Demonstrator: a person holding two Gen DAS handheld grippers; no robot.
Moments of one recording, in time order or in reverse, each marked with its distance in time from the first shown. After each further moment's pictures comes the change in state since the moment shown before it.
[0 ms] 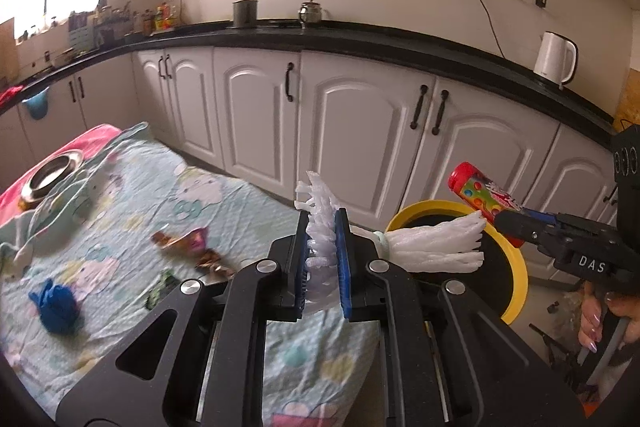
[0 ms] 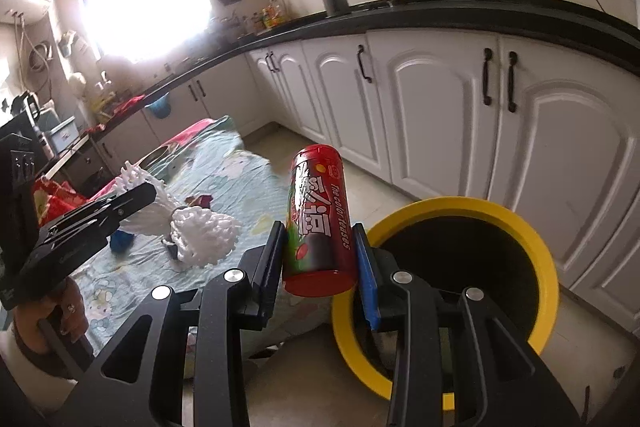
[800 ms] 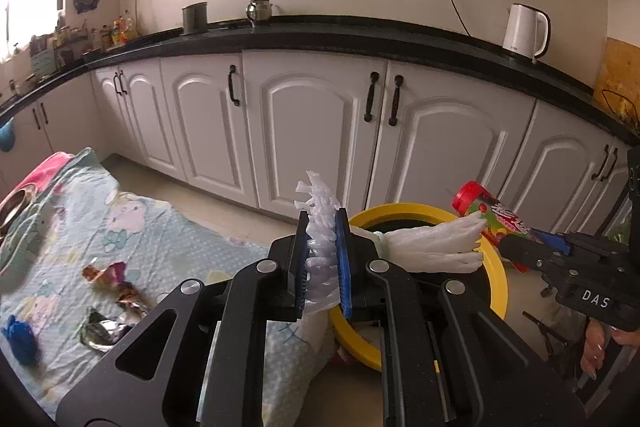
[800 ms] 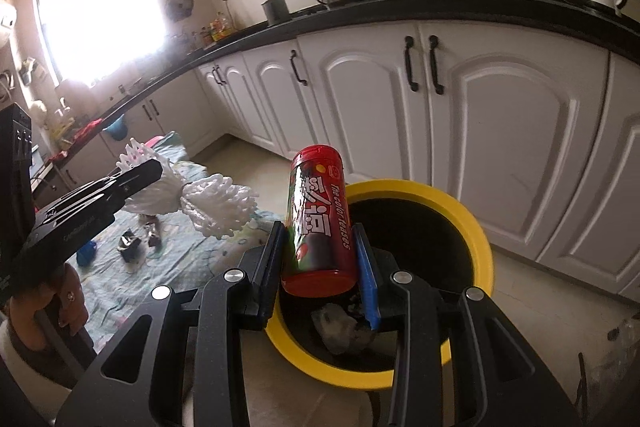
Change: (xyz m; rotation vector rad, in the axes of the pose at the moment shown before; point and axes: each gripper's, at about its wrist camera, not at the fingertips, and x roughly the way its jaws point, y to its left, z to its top) left arm 0.051 -0.074 0.012 0.096 0.021 -0.082; right arm -0.029 -0.059 -0.026 0.105 -0.027 -0.145
